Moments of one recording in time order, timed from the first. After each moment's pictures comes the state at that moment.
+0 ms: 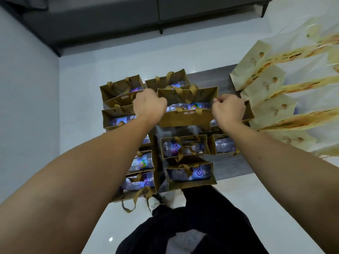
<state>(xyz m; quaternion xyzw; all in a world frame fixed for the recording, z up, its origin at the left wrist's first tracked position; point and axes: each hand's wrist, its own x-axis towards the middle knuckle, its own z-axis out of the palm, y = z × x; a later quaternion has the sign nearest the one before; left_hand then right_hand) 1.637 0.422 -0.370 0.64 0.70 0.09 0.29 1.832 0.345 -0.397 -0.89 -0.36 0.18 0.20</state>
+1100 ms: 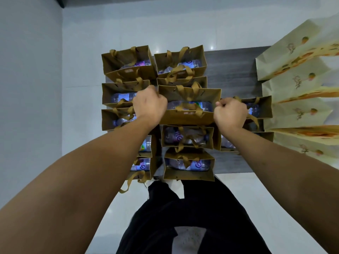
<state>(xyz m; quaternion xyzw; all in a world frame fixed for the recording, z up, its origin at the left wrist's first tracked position) 1.616 0.413 -0.436 0.61 0.74 0.07 0.28 1.823 0.349 -0.450 -0.87 -0.41 0.23 0.14</state>
